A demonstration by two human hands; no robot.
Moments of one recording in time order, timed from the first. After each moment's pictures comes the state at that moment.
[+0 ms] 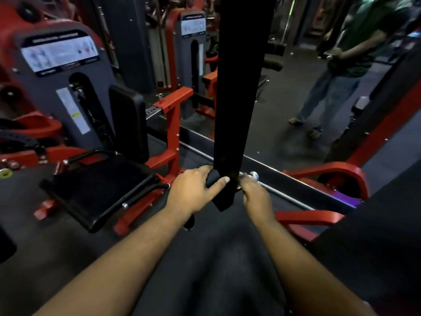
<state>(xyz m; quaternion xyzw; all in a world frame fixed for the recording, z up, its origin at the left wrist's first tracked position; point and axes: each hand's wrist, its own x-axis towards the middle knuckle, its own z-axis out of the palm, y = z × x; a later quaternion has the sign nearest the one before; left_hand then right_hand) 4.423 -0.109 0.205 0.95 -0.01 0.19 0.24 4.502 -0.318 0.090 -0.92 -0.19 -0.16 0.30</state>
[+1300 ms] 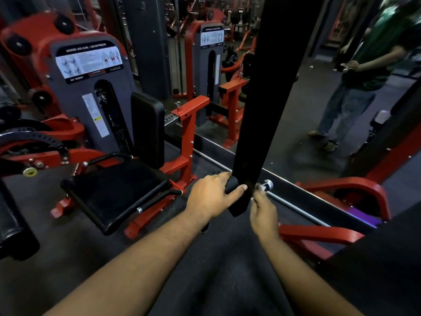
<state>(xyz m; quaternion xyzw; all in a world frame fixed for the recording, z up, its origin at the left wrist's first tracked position) 4.437 -0.094 0.207 0.96 -0.01 0.18 0.23 4.485 -0.276 0.093 -0.90 -0.11 -0.15 0.40</state>
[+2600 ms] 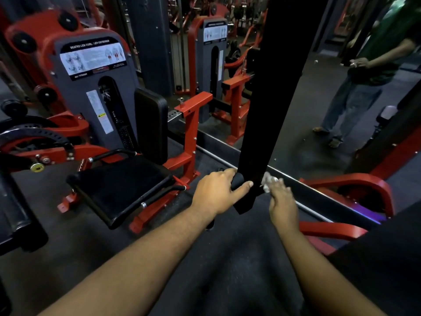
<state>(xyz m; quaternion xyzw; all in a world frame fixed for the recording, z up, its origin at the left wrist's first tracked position) 4.429 -0.102 0.207 0.96 -0.01 0.17 0.22 4.509 -0.324 0.080 -0.94 -0.12 -0.15 0.28</state>
